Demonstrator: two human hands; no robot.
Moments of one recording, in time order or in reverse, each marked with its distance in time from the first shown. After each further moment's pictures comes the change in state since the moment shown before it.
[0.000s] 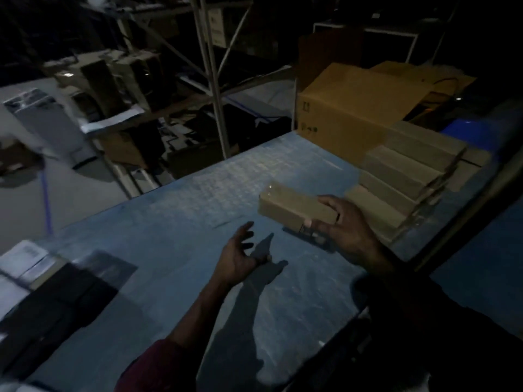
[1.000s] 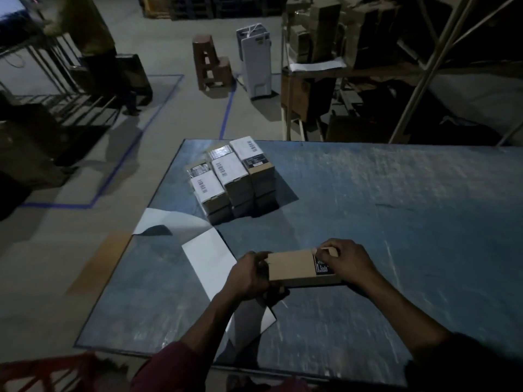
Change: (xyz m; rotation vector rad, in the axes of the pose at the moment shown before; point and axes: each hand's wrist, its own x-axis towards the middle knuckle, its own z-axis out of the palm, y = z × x) left_hand -0.252 -0.139 -0.166 0.370 0.335 -0.428; right_hand -0.063 -0.053 0.303 -0.306 -0.652 -0.164
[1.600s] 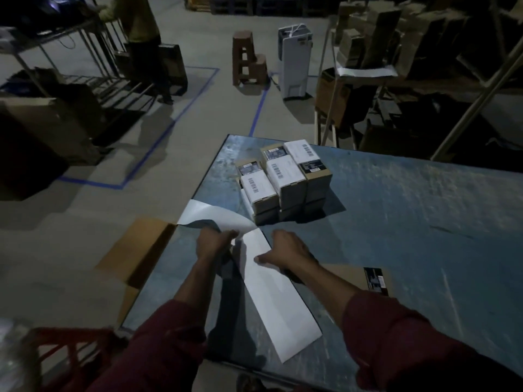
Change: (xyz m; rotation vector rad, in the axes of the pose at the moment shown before) left_hand 0.027 -0.142 -0.113 -0.508 0.503 -0.609; right_hand 0.051 -0.190 0.162 -0.348 -0.291 -0.056
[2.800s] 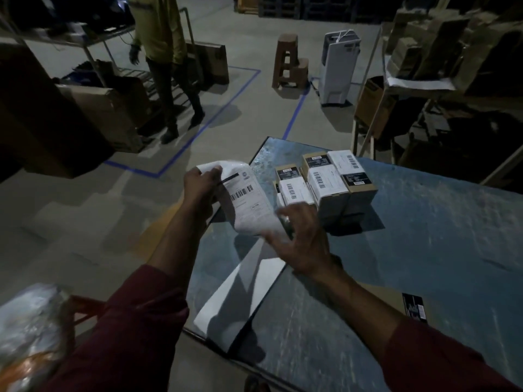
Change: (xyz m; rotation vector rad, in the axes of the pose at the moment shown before) left_hand 0.007 0.095 -0.127 -0.712 0.146 0.165; right_hand -0.008 -0.051 -0.011 0.235 0.598 -0.722
